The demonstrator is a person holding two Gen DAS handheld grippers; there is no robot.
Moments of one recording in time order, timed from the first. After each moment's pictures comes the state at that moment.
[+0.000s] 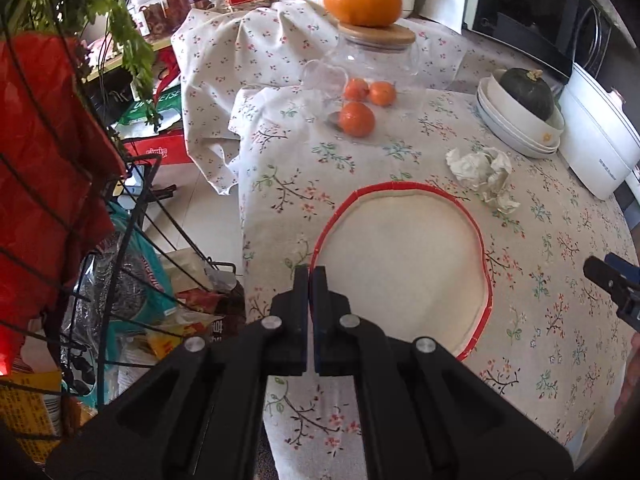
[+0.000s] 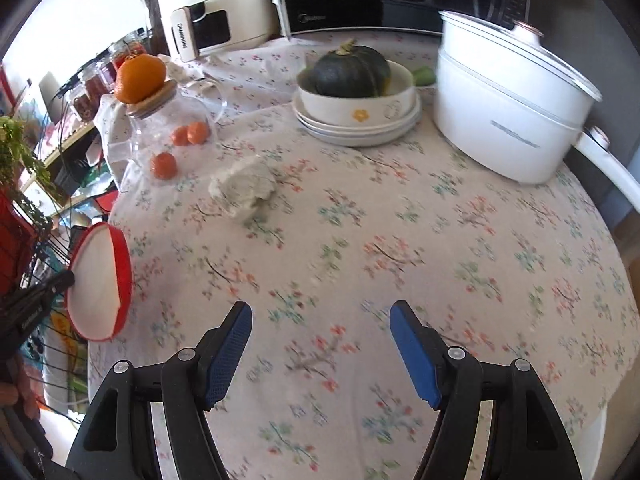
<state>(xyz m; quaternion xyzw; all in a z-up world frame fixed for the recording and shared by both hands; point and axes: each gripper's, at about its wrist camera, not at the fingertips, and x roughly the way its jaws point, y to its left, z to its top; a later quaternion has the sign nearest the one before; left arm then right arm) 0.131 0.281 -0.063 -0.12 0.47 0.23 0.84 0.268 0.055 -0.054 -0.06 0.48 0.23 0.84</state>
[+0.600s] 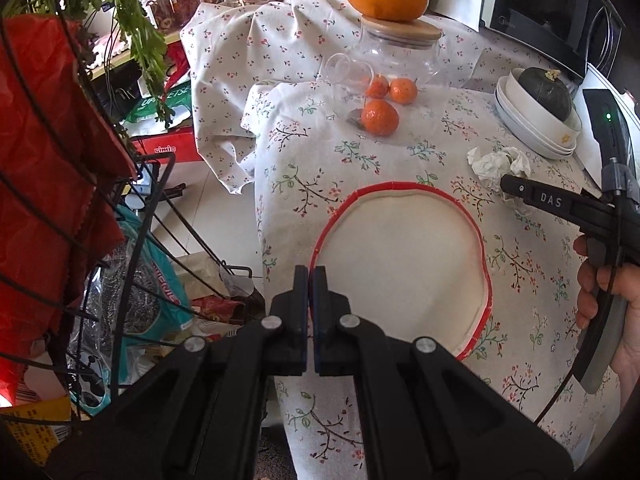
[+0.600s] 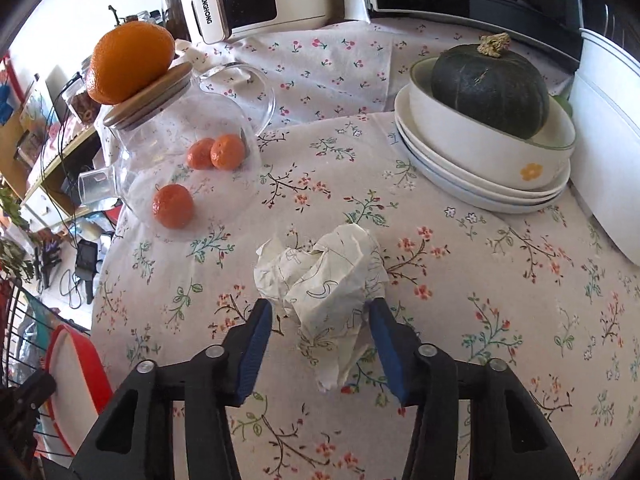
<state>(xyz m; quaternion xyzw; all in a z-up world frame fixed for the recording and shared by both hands) 0.132 0.293 -0.068 -0.11 0.48 0.24 0.84 0.347 0.170 -0.106 -0.06 0.48 0.27 0.83</state>
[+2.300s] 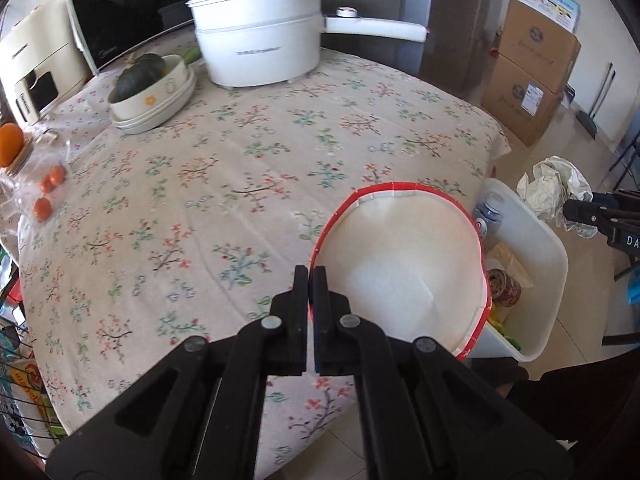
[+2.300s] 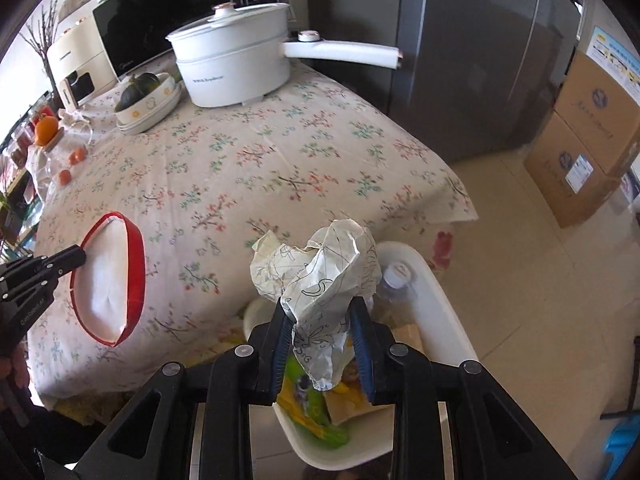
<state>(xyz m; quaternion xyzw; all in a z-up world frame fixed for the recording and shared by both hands) 0.129 -0.078 -0.048 0.07 0.47 -0.10 0.87 0.143 -0.323 -0.047 0.00 0.52 0.05 0.85</state>
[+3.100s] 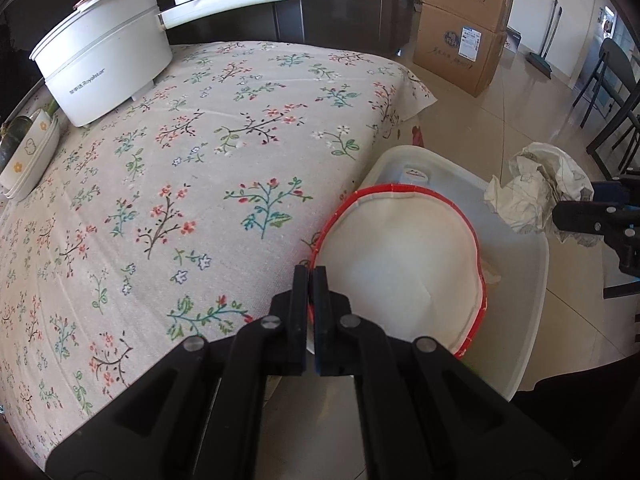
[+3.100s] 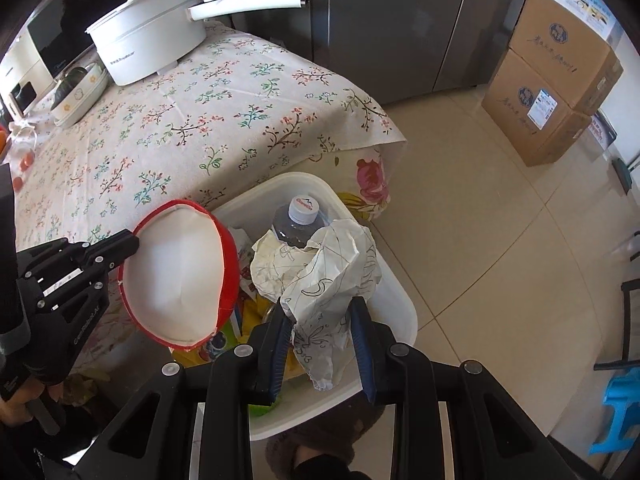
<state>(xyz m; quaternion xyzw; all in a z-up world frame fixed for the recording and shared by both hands) 0.151 -0.220 -0.102 0.13 0.47 -0.20 0.85 0.130 -0.394 -0.084 0.02 0.57 -0.01 0.82</state>
